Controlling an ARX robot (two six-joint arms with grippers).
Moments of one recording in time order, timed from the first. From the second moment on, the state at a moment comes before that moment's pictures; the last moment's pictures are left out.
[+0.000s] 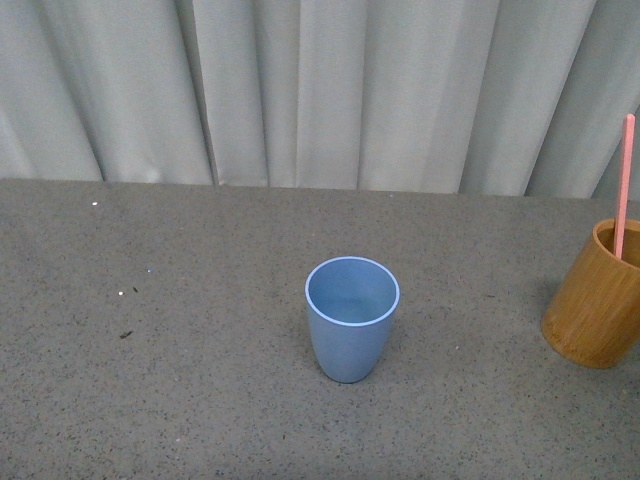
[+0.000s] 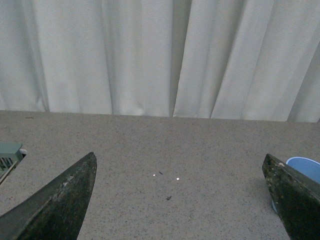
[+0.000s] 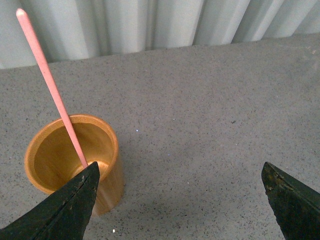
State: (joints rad) left arm 0.00 0.00 0.02 0.00 0.00 -0.01; right arm -0.06 1.37 0.47 0.45 0.27 0.02
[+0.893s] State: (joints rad) left arm 0.00 0.00 0.02 0.00 0.00 -0.01; right arm 0.08 1.86 0.83 0.63 0.37 0.01
